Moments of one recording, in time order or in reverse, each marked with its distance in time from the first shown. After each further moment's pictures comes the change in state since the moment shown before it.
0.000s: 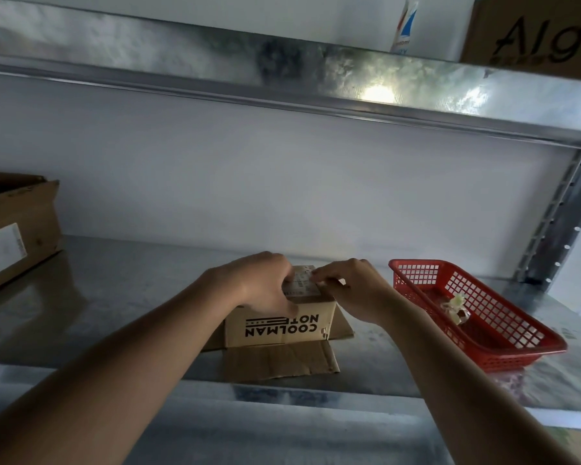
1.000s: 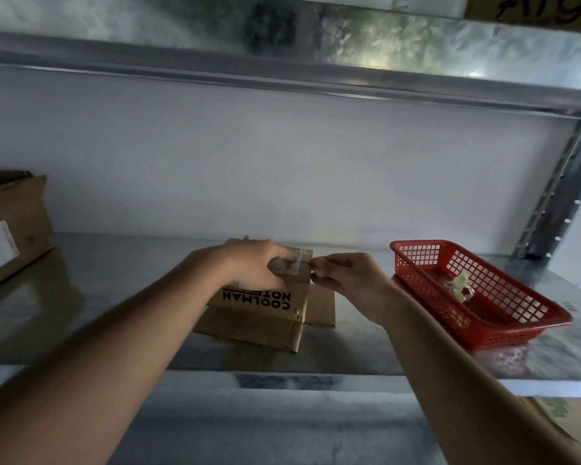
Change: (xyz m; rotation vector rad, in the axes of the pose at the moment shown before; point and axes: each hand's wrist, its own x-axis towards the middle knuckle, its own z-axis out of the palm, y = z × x) left_hand 0.010 -0.026 -0.004 -0.038 -0.096 -0.093; right_hand 0.000 0.002 0.035 1.185 0.075 0.343
